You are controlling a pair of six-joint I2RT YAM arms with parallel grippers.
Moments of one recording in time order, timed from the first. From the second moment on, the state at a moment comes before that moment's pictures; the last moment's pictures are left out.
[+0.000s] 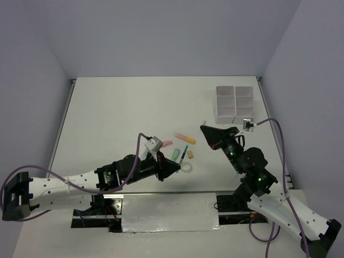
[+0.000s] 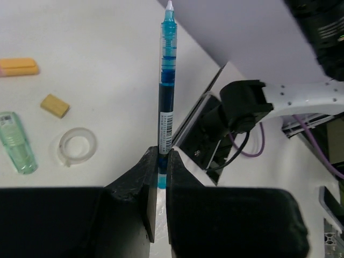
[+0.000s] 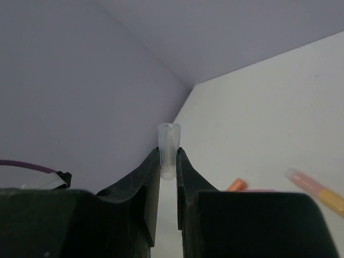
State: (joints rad) left arm -1.22 0.94 0.53 0.25 -0.14 -0.61; right arm 0.74 0.44 0.44 0.21 0.25 0.74
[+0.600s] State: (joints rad) left arm -1.22 0.87 0.46 0.48 -0.12 -0.58; right arm 0.77 0.50 0.42 0.30 0.11 0.96
